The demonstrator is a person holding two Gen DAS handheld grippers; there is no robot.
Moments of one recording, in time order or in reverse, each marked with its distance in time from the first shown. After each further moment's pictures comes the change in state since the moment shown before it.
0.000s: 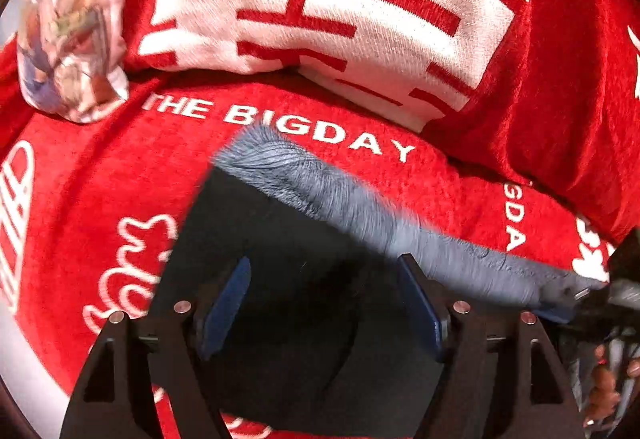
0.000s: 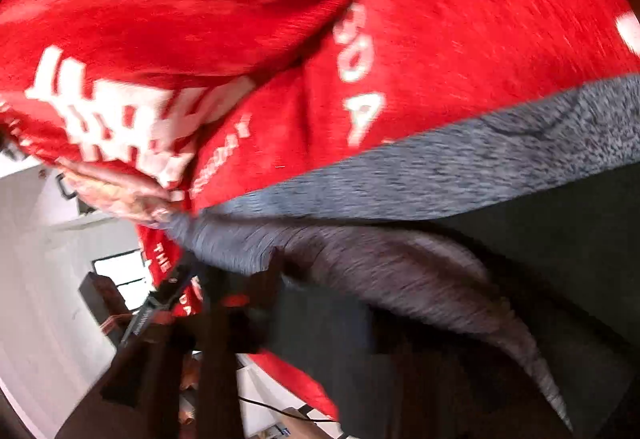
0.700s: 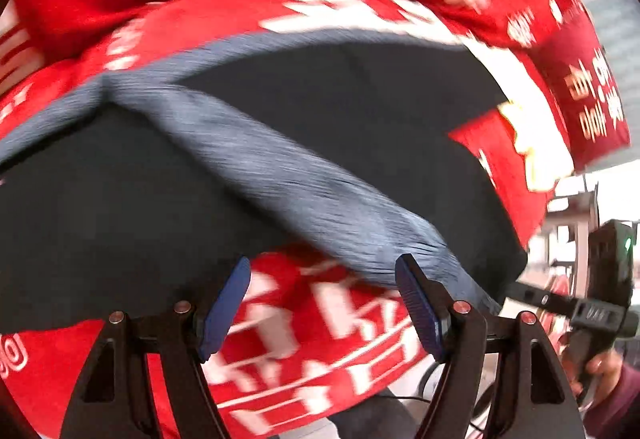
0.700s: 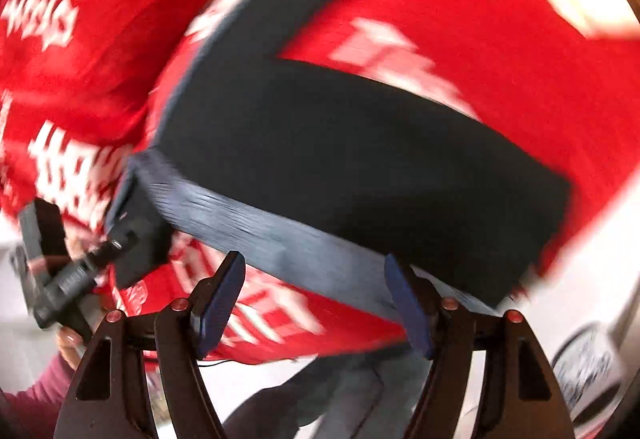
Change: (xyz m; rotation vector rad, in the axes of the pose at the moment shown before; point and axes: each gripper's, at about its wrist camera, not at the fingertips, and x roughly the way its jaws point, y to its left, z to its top) left arm -0.029 -0.278 -0.185 0.622 0.371 -0.420; right arm -0.248 -0.184 -0.288 0.339 -0.386 -0.346
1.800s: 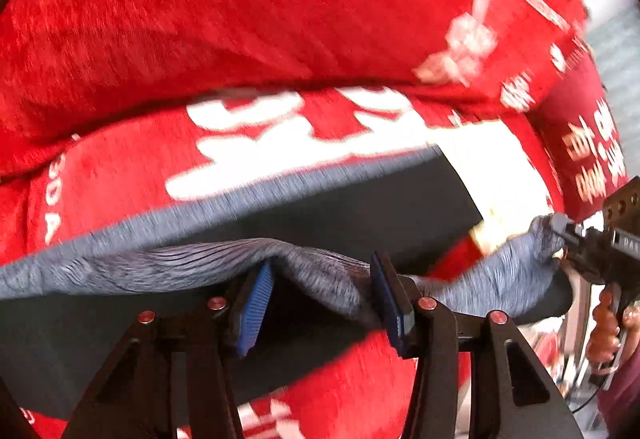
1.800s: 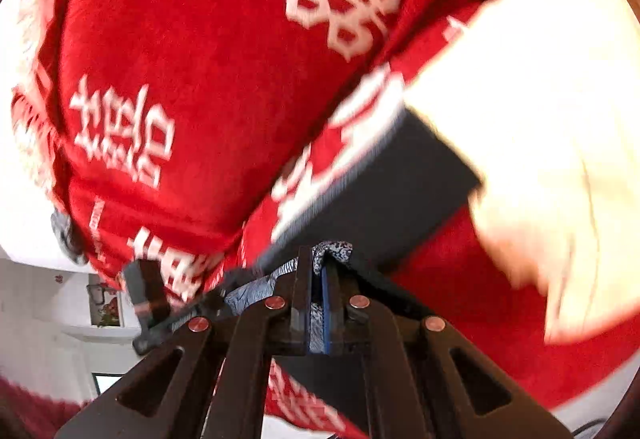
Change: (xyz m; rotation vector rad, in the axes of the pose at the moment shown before) left arm 0.000 -0.060 0.156 -0.079 -0.164 0.013; right arm -0.095 0.013 0.247 -0.096 -0.154 0.348
